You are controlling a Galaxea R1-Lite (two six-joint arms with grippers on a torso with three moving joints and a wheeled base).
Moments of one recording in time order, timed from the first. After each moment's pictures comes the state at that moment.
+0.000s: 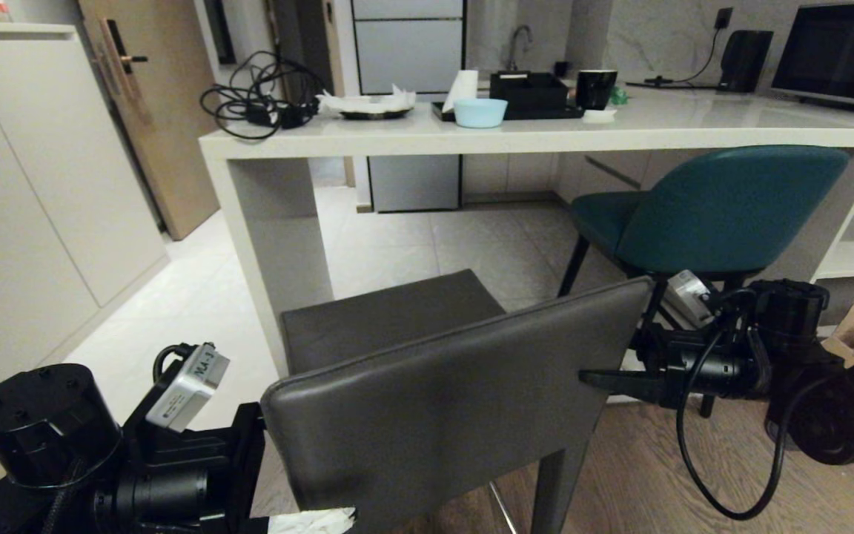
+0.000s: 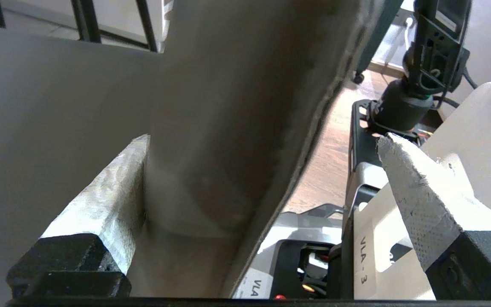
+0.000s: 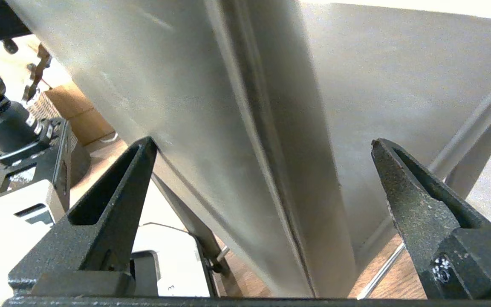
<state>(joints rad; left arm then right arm) -0.37 1.72 -0.14 -1.52 -1.02 -0.11 0.05 2.00 -0.64 -1.15 1.17 -0.05</state>
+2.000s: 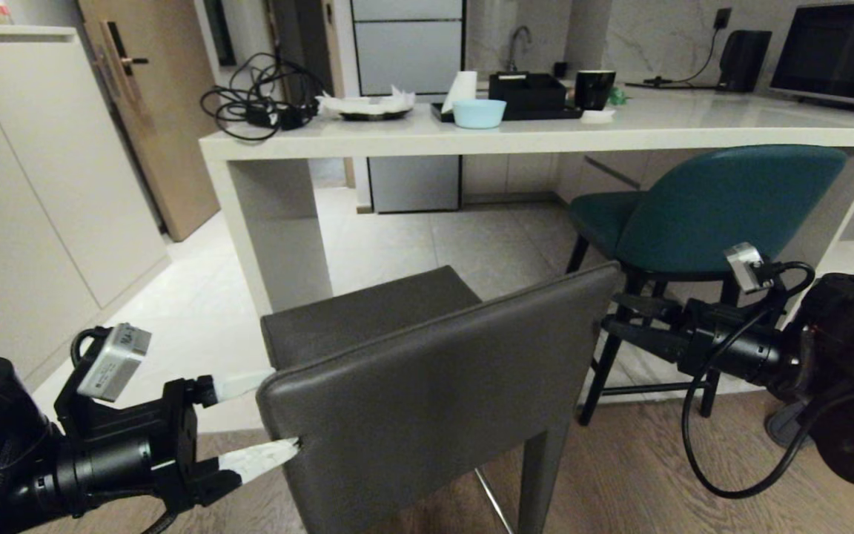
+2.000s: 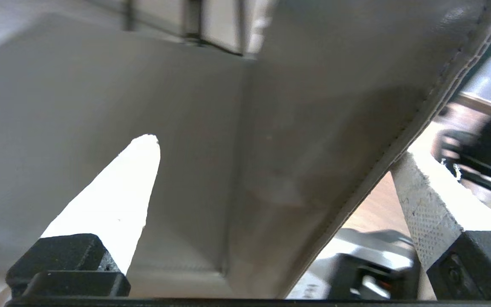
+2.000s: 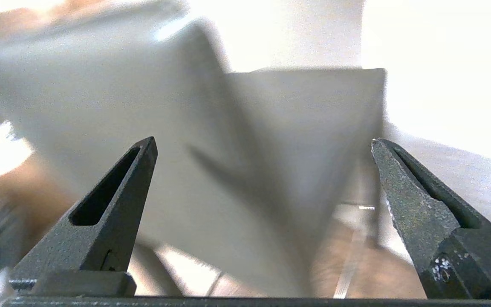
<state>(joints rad) -0.04 1.68 -0.12 -1.52 -0.95 -0.11 0.01 1.95 -0.53 -1.50 0.96 0.25</state>
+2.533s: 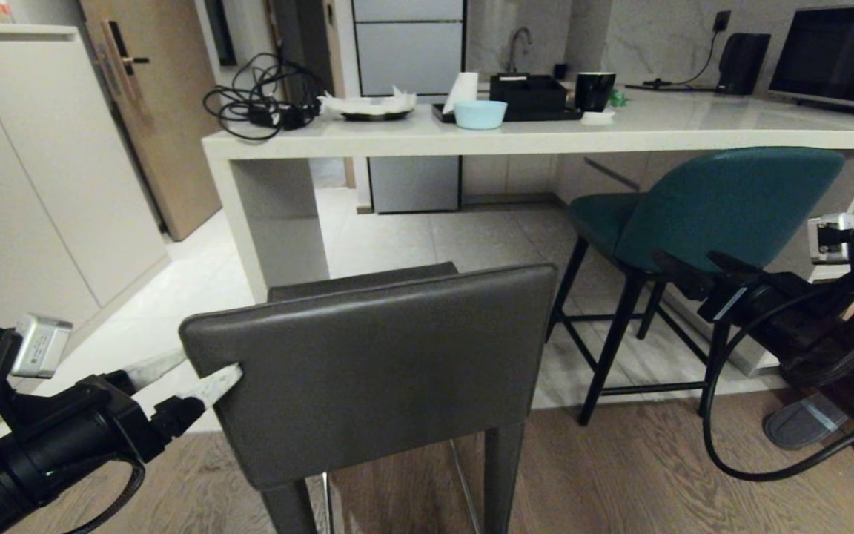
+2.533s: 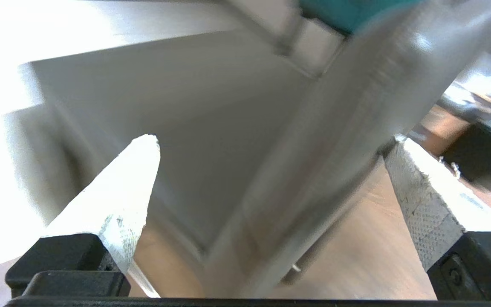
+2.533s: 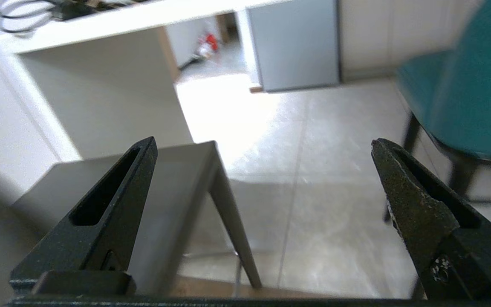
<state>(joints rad) 0.04 1.60 -0.06 -1.52 -0.58 -0.22 0.05 1.75 -0.43 -1.51 0.24 0.21</state>
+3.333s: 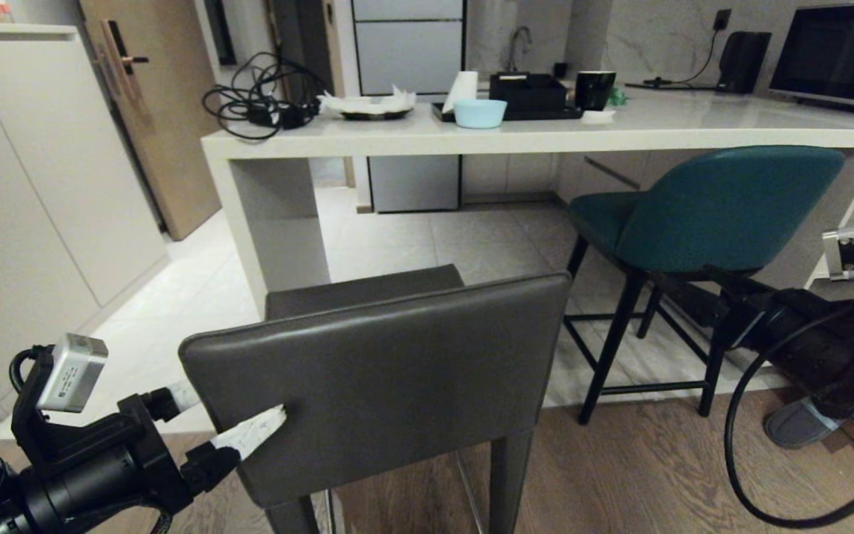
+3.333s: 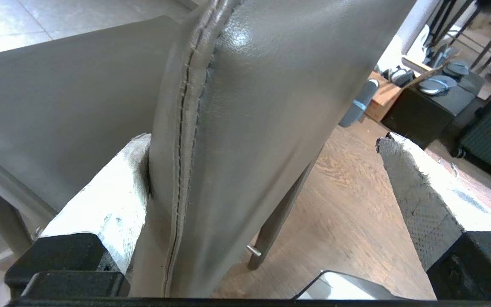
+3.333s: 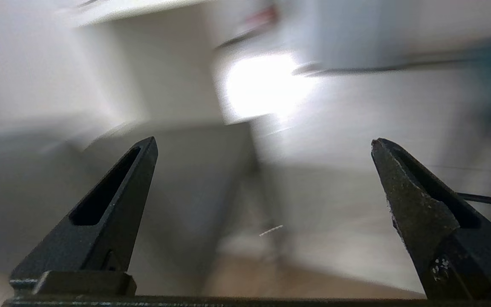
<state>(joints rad) -0.21 1.53 0.00 -1.52 -0.57 -0.21 0.07 1.66 -0.34 -1.47 0.41 0.21</state>
